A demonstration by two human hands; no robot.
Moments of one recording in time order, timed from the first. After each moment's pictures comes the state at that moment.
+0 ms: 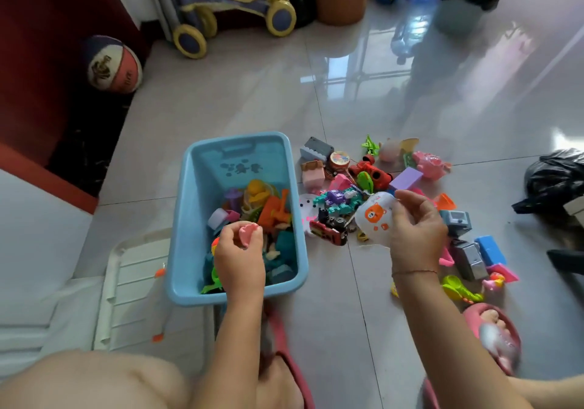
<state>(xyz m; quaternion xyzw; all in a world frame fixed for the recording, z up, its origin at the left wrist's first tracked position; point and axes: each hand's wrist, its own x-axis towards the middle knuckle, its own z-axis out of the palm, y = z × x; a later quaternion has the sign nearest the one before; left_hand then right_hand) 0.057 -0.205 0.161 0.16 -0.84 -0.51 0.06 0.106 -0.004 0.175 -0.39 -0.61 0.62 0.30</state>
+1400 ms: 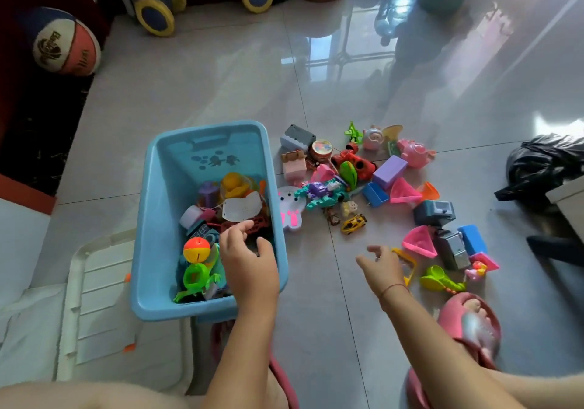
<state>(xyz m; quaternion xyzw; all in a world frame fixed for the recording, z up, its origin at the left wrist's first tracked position) 0.058 -0.164 0.120 0.10 -0.88 -0.46 0.08 0.130 0.022 0.058 -0.48 -0.74 0.47 -0.07</state>
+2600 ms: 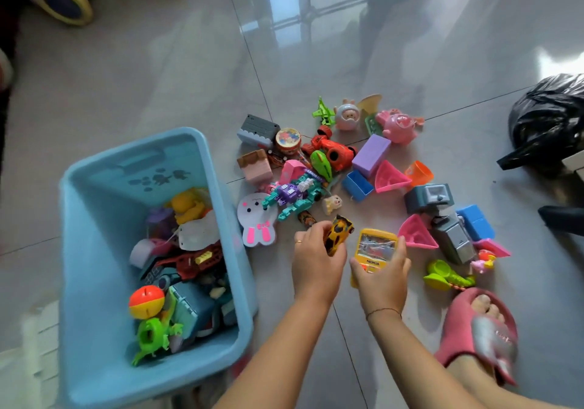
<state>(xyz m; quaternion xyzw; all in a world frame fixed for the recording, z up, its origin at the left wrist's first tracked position) 0.047 -0.016 0.031 -0.12 -0.90 -0.37 -0.19 0.123 0.057 -0.003 -0.58 -0.72 0.39 0.05</state>
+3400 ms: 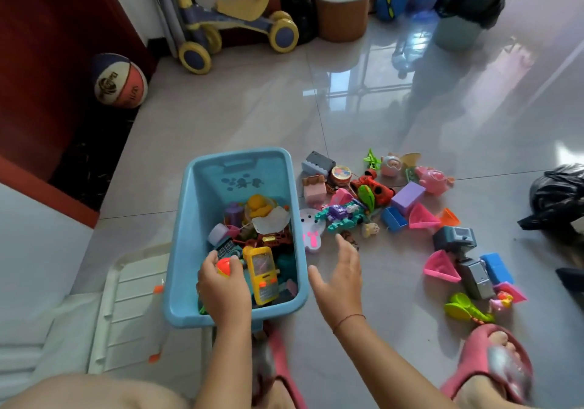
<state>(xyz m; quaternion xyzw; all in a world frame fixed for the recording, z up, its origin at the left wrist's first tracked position) 0.042 -0.230 0.113 0.27 -0.85 -0.46 0.07 0.101 -0.077 0.097 -0.29 -0.84 0.46 0.07</state>
